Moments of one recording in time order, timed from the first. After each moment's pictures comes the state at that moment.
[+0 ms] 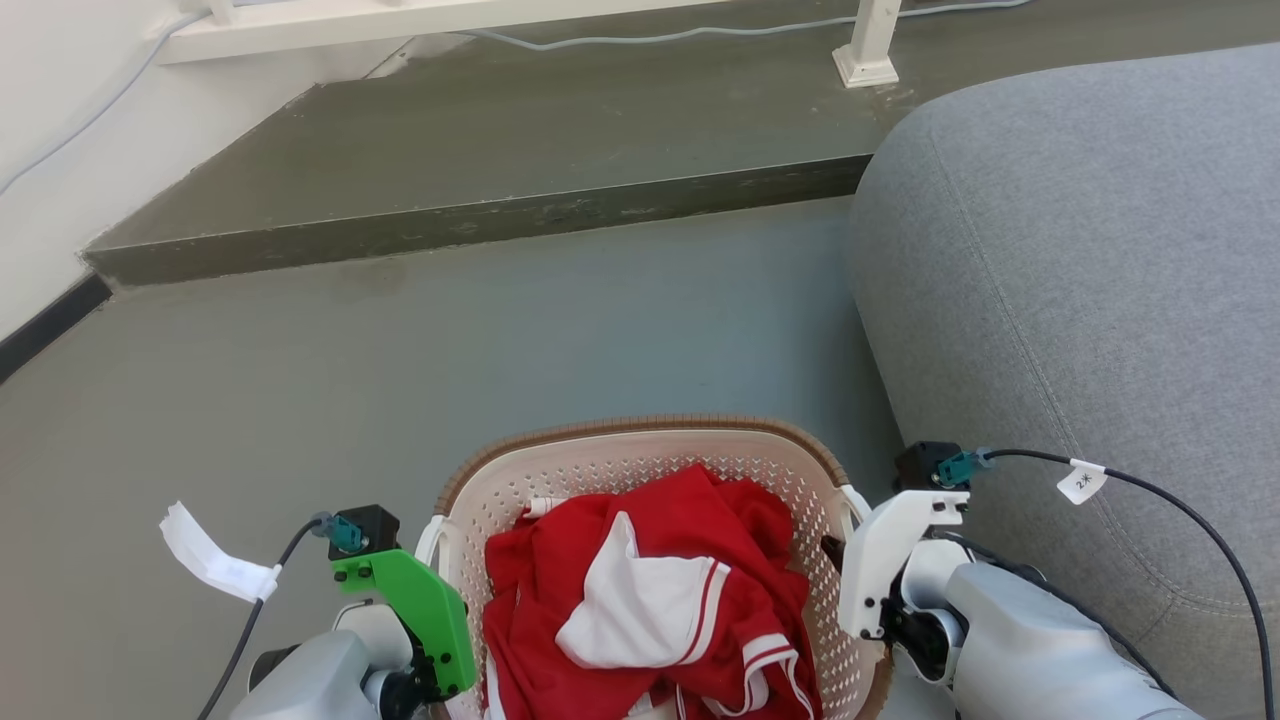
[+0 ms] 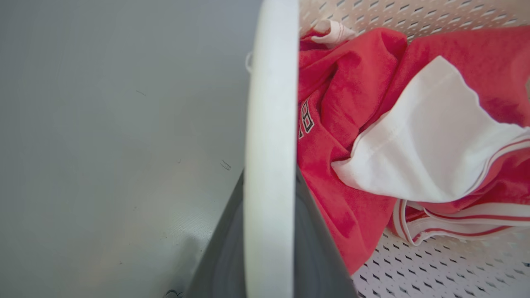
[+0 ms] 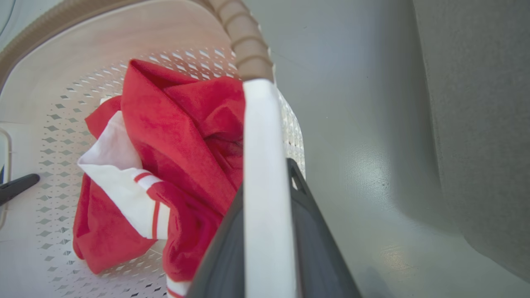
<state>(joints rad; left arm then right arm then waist) -0.56 0.04 -0.97 1.19 -1.18 -0.12 0.12 -0.55 -0.06 1.05 1.11 1.13 0.04 0.05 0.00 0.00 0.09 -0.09</state>
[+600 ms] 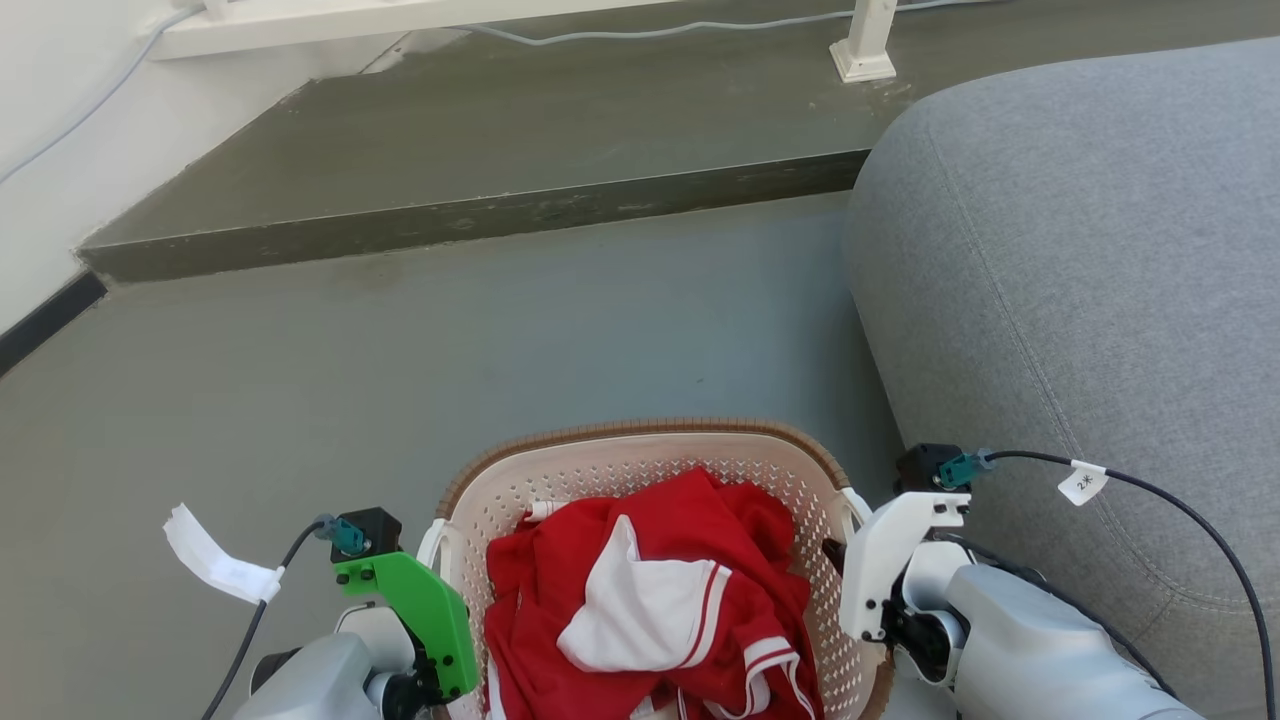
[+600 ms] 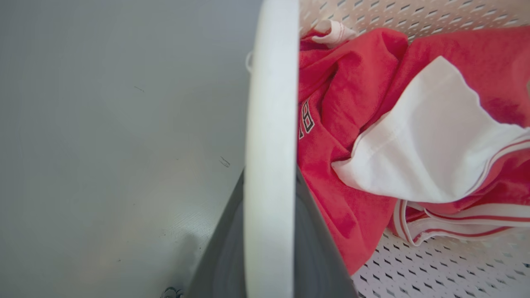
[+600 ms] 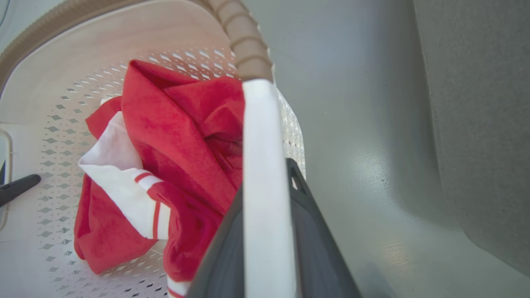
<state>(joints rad) -0.56 0.03 -0.97 1.21 -1.18 -0.12 0.12 -0.55 -0.06 1.07 1.11 1.15 0.04 0.05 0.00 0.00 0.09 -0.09</state>
